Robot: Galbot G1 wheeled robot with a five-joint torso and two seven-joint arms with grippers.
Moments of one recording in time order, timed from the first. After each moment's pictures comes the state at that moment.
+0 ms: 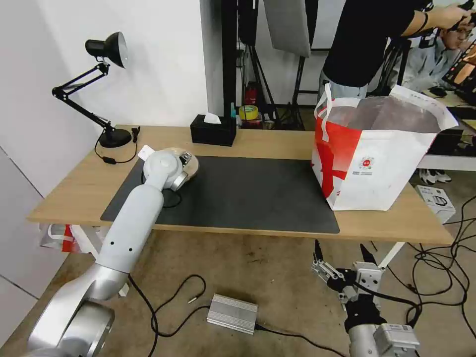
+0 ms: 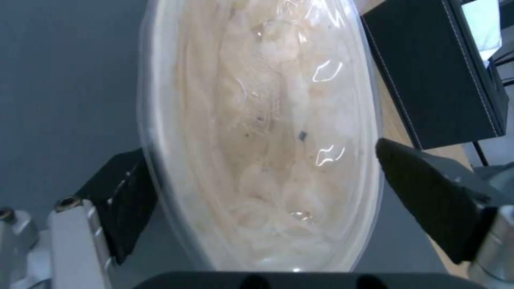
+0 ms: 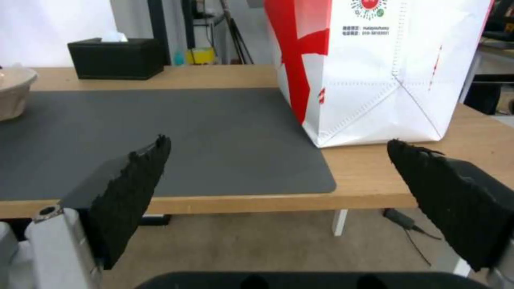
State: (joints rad) left arm 0.38 -1.26 -0.13 -1.38 -1.55 0.23 -1.07; right arm -1.83 1.04 0.24 2.45 0.21 -0.05 0.67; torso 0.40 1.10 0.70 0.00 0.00
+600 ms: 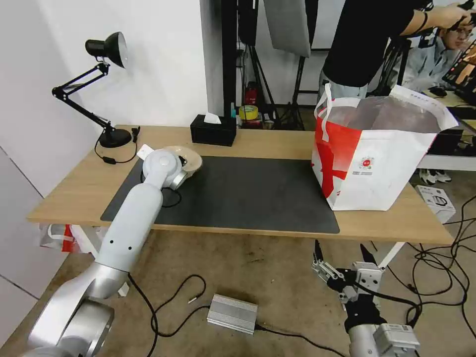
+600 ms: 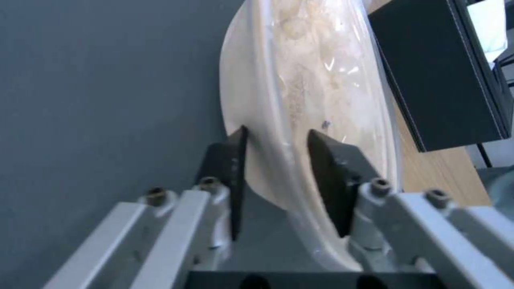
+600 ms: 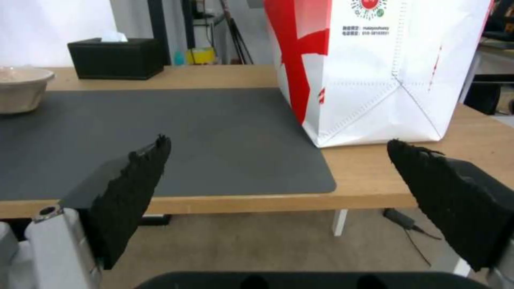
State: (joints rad) left arm 0.37 -1.26 -0.13 -1.37 -1.55 0.23 -1.08; right arm -1.83 1.04 0.24 2.45 0.21 -0.05 0.67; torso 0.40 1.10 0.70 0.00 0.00
